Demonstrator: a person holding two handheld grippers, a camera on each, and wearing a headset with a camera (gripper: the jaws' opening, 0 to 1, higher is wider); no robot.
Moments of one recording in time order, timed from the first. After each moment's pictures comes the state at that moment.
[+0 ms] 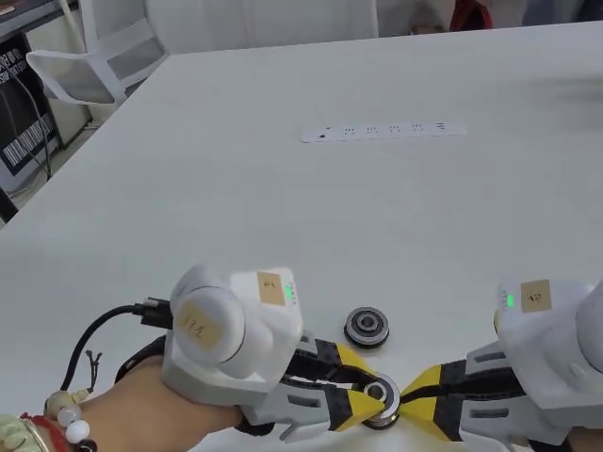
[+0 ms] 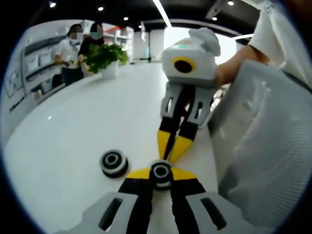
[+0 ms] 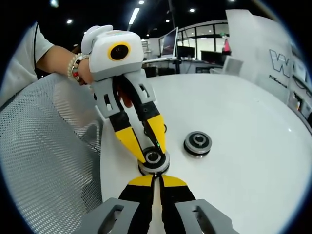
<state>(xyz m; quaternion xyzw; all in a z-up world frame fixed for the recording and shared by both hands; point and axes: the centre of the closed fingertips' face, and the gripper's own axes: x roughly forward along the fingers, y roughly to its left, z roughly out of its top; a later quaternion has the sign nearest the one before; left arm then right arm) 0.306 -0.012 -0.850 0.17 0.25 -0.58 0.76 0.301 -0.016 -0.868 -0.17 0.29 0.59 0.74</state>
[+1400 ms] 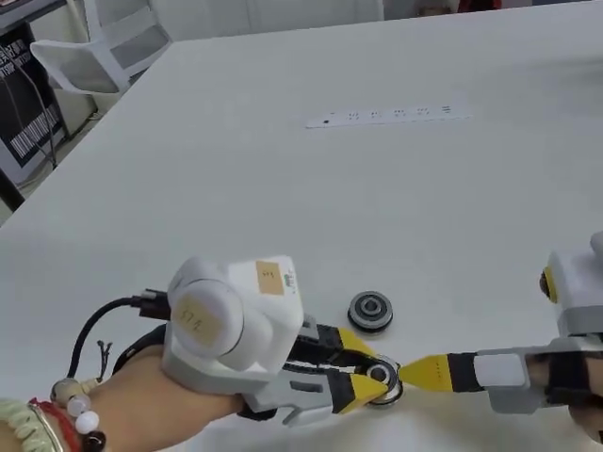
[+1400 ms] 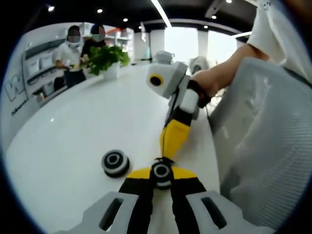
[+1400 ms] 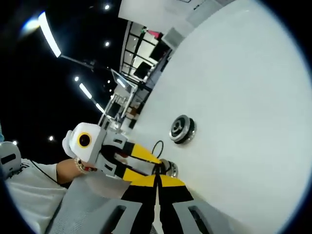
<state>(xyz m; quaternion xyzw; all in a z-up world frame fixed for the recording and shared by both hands) 0.307 -0.011 -0.849 0.18 0.24 -0.57 0.76 0.302 -0.011 -0.845 0.29 0.45 0.51 0.68</state>
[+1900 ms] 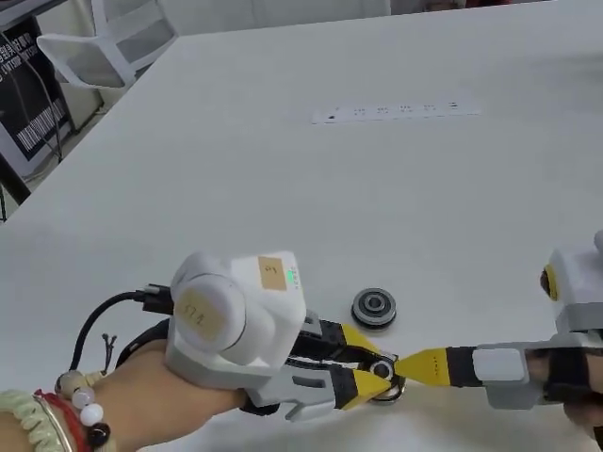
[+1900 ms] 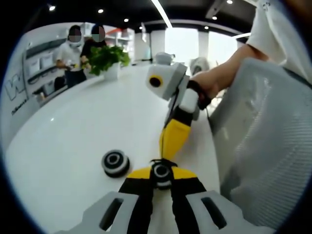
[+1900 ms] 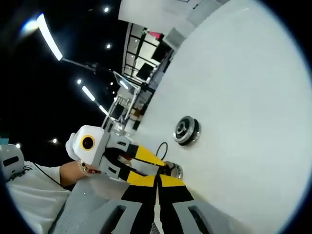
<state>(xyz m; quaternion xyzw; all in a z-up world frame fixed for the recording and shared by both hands) 0.308 -0.011 -0.849 0.18 0.24 -0.57 0.77 0.302 -0.006 -0.839 0.30 0.44 0.52 0.67</state>
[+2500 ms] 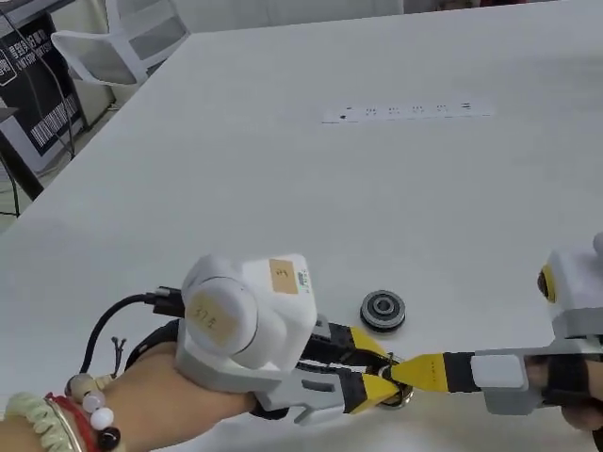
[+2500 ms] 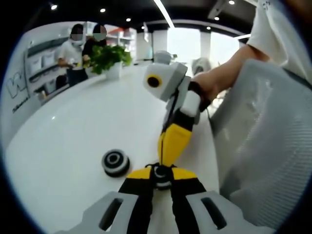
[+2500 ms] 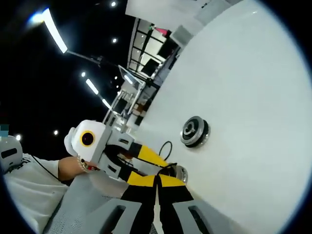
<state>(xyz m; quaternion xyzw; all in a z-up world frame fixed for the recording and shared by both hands) 0.308 -0.011 -0.849 0.17 0.24 -0.56 0.77 0.300 0.002 -0.837 0.28 0.44 0.54 0.66</state>
